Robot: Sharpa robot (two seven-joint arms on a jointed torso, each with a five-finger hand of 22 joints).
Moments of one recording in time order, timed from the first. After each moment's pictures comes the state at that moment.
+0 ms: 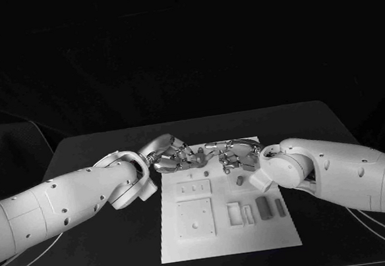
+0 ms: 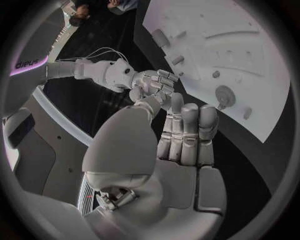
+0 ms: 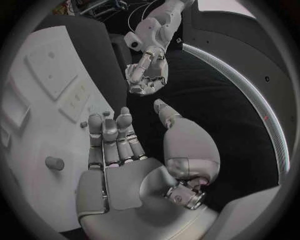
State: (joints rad) left arm 1.28 -0.68 -0.24 1.31 -0.81 -0.24 0.27; left_hand 1.39 -0.08 0.43 0.09 0.18 1.04 0.13 0.35 0.45 1.19 0.08 0.70 0.47 1.25 0.00 0.83 1.26 0.11 0.89 -0.05 1.50 0.46; right arm 1.07 -0.60 0.03 1.24 -0.21 -0.03 -0.06; right_hand 0.90 -0.13 0.35 -0.07 0.18 0.78 0.17 0.32 0.59 0.90 0.08 1.42 0.61 0.91 0.00 1.55 1.04 0.13 0.53 0.01 1.66 0.47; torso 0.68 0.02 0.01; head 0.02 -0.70
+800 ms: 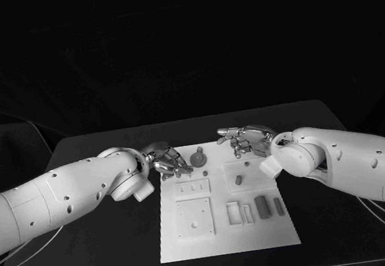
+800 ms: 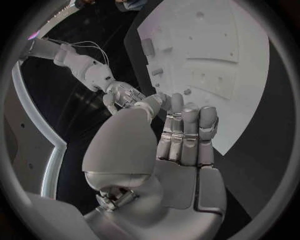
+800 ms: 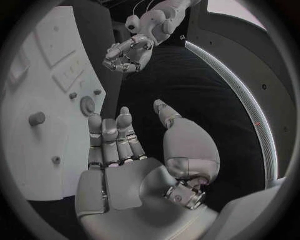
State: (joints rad) left arm 1.31 -0.64 -0.24 1.26 -0.69 -0.06 -0.11; left_hand 1.38 -0.07 0.44 0.10 0.18 1.05 0.14 0.35 0.45 1.20 0.08 0.70 0.46 1.26 0.00 0.84 1.27 0.11 0.89 -0.05 1.51 0.46; right arm 1.09 -0.66 0.06 1.21 -0.27 -0.06 -0.01; right_hand 0.90 -0.13 0.34 -0.07 0.18 0.78 0.17 0.32 0.59 0.90 0.08 1.42 0.61 0.91 0.00 1.55 1.04 0.13 0.53 0.01 1.66 0.47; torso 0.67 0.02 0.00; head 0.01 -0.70
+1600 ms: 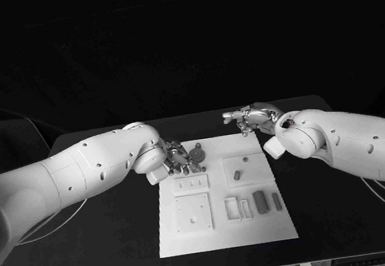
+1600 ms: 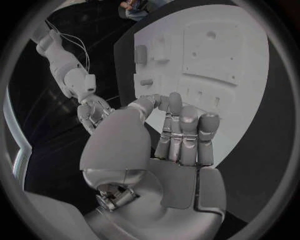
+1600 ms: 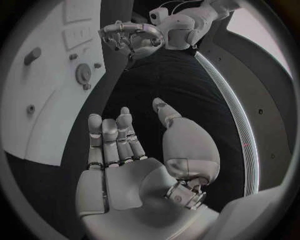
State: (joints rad) left arm 1.36 -0.44 -0.24 1.09 -0.58 0.12 -0.47; left_hand 1.26 -0.09 0.44 0.10 0.42 1.08 0.12 0.35 0.45 1.27 0.07 0.72 0.48 1.33 -0.05 0.95 1.29 0.10 0.97 -0.07 1.60 0.50; right arm 1.14 -0.64 0.06 1.11 -0.45 -0.09 0.06; right_hand 0.91 -0.12 0.34 -0.10 0.18 0.78 0.17 0.32 0.59 0.90 0.07 1.42 0.61 0.90 -0.01 1.55 1.04 0.13 0.52 0.01 1.66 0.47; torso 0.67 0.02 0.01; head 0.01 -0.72
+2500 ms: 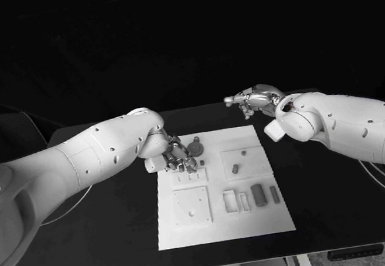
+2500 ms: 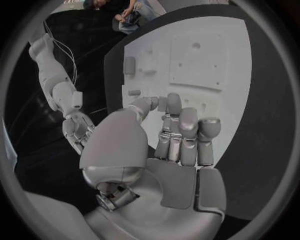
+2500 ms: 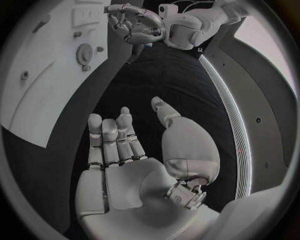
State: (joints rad) left arm 1.36 -0.33 -0.24 0.92 -0.60 0.33 -0.59; left_hand 1.20 -0.08 0.42 0.08 0.58 1.11 0.12 0.35 0.45 1.29 0.06 0.76 0.51 1.36 -0.06 1.02 1.31 0.09 0.99 -0.08 1.65 0.52; right arm 1.18 -0.61 0.06 1.02 -0.51 -0.09 0.08; right_hand 0.93 -0.11 0.34 -0.11 0.18 0.78 0.17 0.32 0.59 0.90 0.07 1.42 0.60 0.90 0.00 1.55 1.04 0.13 0.52 0.01 1.66 0.47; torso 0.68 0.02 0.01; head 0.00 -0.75
